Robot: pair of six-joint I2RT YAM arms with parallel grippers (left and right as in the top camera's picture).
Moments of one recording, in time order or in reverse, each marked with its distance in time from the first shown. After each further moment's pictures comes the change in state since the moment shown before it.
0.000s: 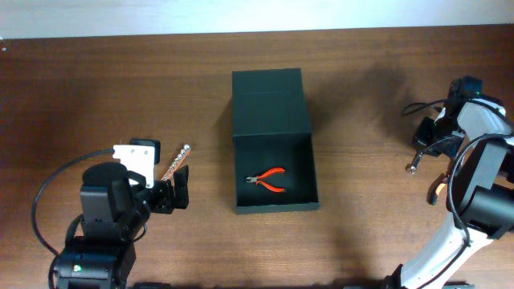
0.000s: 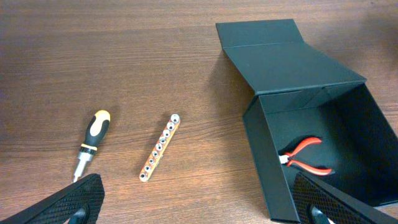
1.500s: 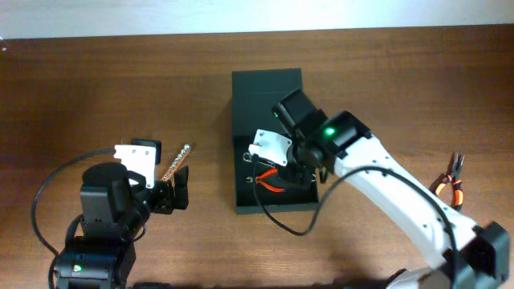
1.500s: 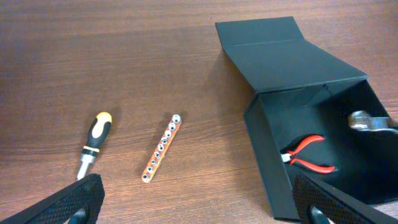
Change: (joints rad) left arm 0.000 0.000 0.000 0.000 0.000 0.023; right arm 1.020 -0.447 -0.018 -0.212 -0.172 -0.883
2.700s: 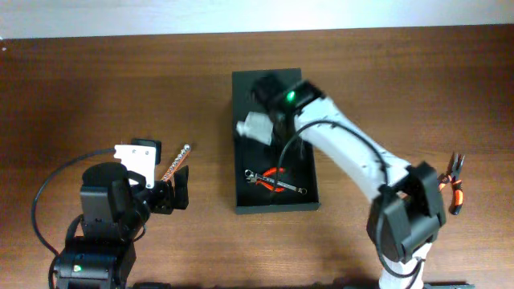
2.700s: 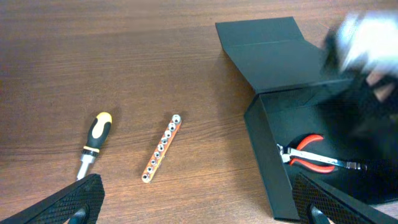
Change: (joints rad) left arm 0.000 0.000 0.000 0.000 0.000 0.000; right arm -0.043 0.343 0.336 -0.163 0.080 0.101
